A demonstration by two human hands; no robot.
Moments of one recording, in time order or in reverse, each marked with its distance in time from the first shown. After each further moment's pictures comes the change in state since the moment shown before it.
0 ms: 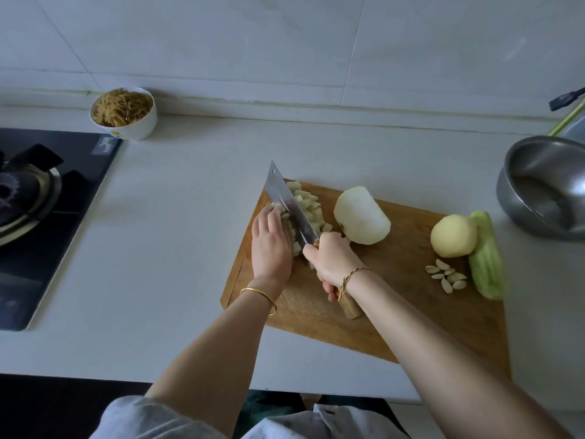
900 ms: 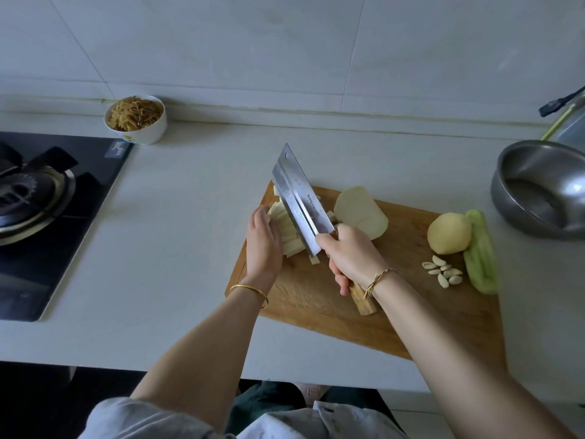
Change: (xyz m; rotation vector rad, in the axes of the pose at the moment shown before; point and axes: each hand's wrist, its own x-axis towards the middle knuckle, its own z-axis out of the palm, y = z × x) left_hand -0.003 -0.002 -0.020 -0.191 0.018 -0.124; right_hand -0.036 0.003 -0.020 0.201 0.085 -0.109
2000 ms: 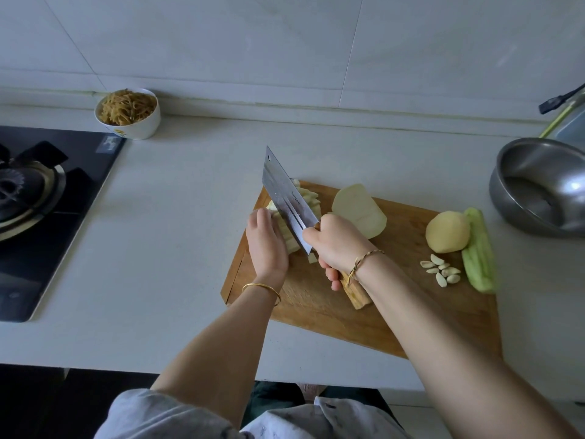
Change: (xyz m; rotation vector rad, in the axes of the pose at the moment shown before) left_hand -0.003 0.007 0.019 -0.021 0.193 -0.005; right_hand 0.000 -0.031 0.003 -0.164 -0.082 0.075
